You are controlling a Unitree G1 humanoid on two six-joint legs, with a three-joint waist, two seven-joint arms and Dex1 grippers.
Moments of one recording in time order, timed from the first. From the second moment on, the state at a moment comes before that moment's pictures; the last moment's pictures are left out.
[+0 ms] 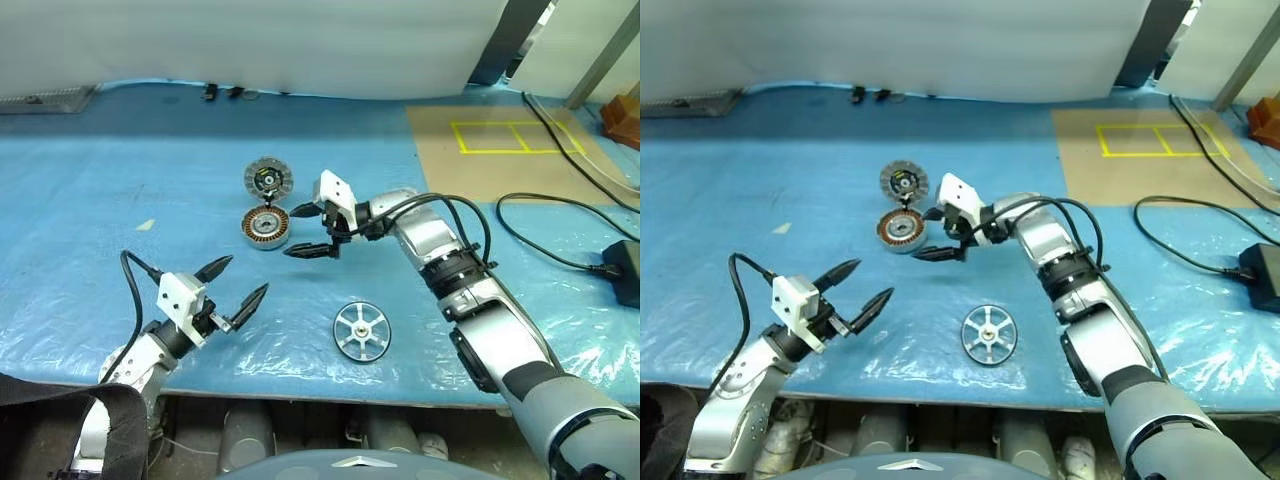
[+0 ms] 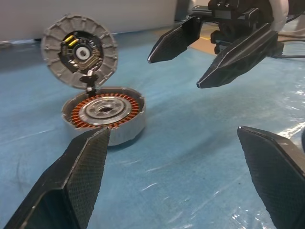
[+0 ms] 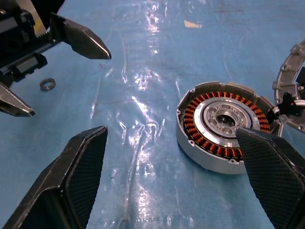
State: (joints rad) left arm 0.25 0.33 0.08 -0.30 -0.35 -0.02 -0.64; right arm -0.96 -0.24 0.37 0.62 0.07 0.23 1.18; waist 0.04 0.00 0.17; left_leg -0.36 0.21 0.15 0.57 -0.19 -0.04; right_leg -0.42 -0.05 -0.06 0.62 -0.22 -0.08
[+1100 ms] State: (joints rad) left arm 0.41 0.30 0.13 -0.41 -0.35 -0.09 -0.56; right arm -1.26 0.05 0.41 1.29 -0.31 -0.12 0.90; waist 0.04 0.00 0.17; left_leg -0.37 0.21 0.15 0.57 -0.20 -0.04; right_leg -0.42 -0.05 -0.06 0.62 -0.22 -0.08
